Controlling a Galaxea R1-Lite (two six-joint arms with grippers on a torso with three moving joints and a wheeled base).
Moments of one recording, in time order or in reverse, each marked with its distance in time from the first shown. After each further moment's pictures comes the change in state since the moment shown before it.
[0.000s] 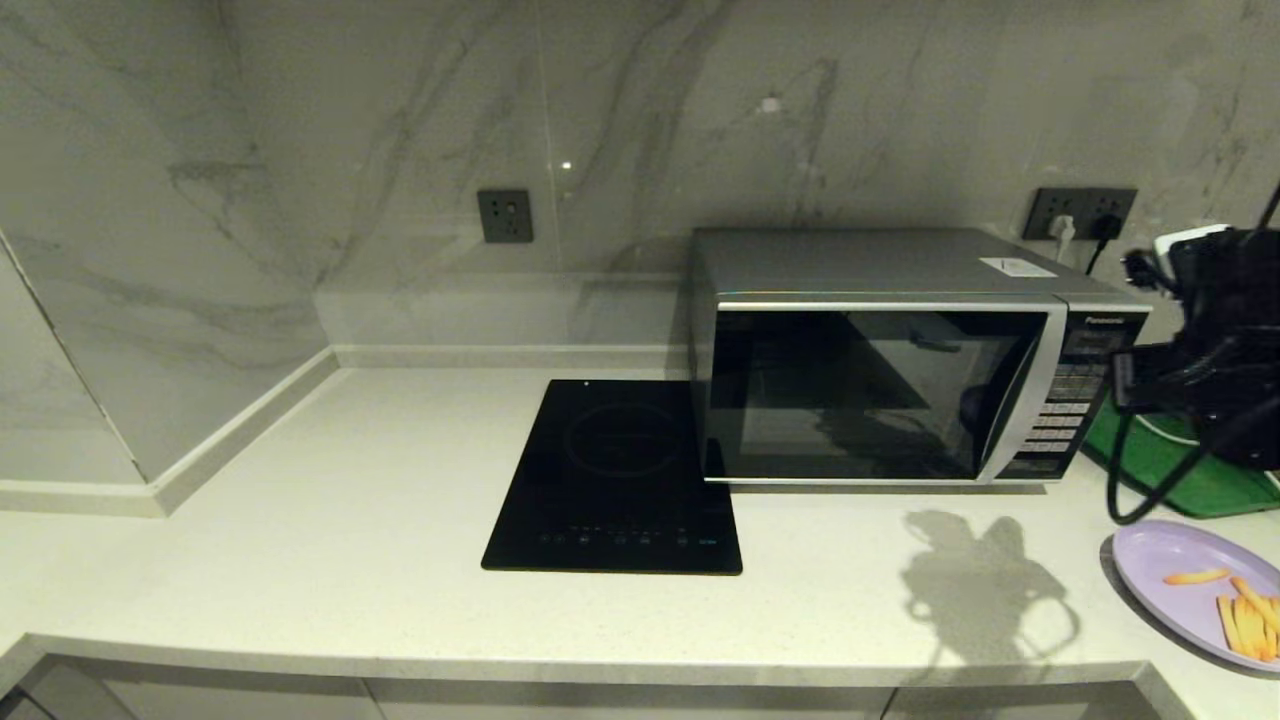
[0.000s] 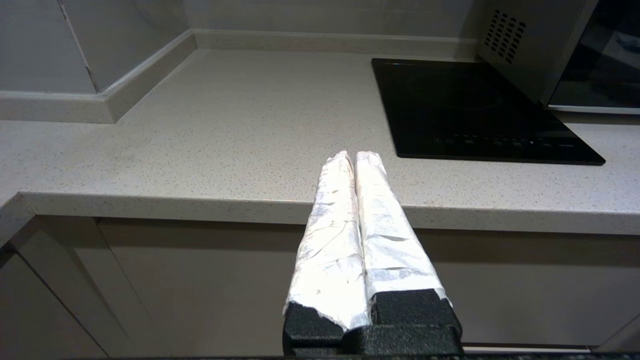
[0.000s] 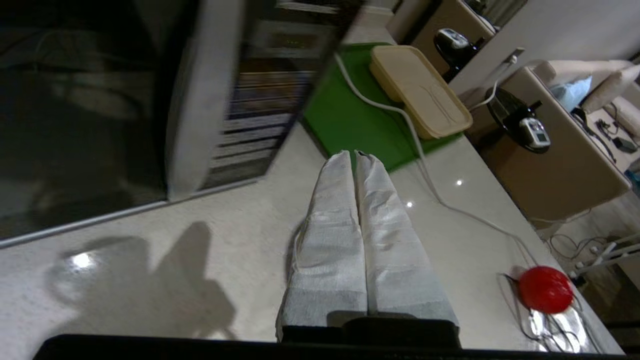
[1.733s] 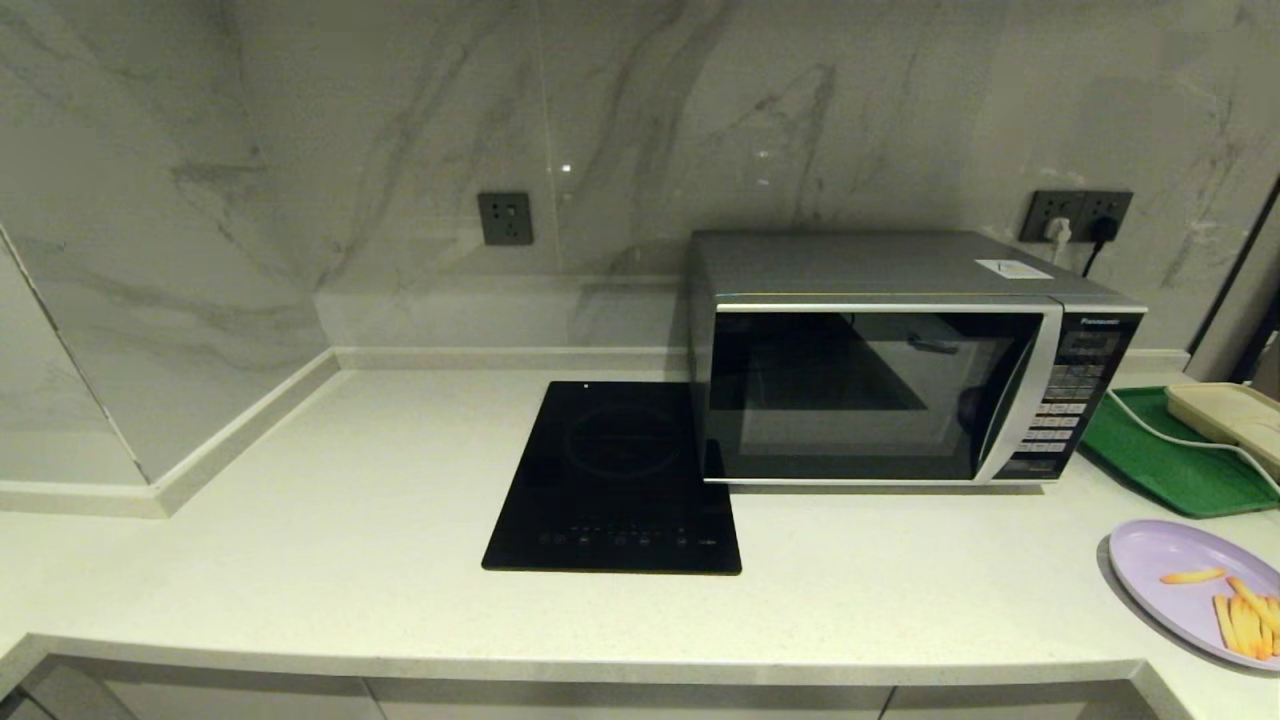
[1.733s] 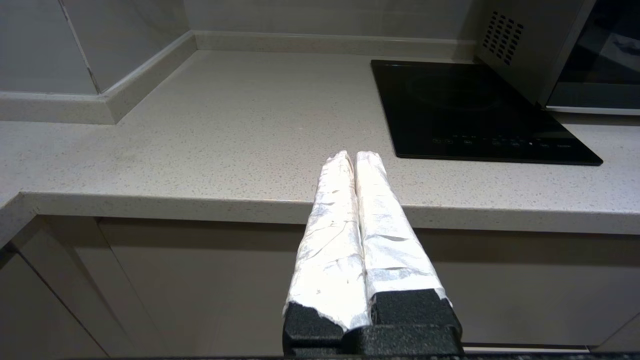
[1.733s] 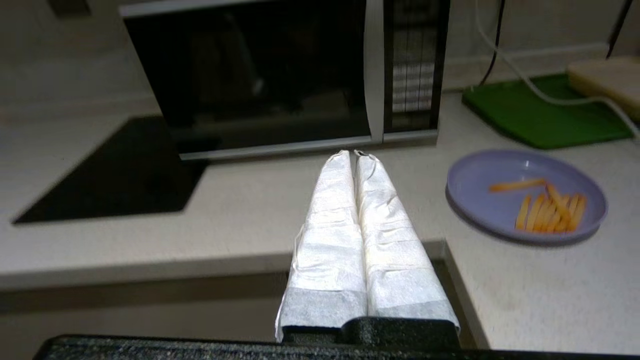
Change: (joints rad) left arm 0.000 0.000 0.000 0.000 0.000 0.000; right arm -0.104 -1.554 0.739 0.446 0.721 0.332
